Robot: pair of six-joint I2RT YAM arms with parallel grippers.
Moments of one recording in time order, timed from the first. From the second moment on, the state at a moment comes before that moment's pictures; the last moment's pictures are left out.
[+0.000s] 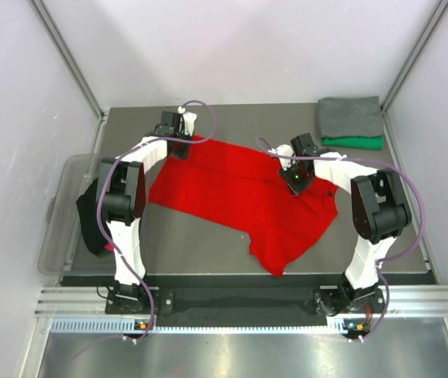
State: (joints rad) left arm -0.19 2.10 1.57 -0.32 0.09 0.14; right arm 0.32 1.84 1.21 -0.55 -0.12 -0.39
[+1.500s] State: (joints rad) left arm -0.19 2.07 1.53 -0.32 0.11 0.13; right arm 0.39 1.46 1.11 -0.47 -0.06 -0.51
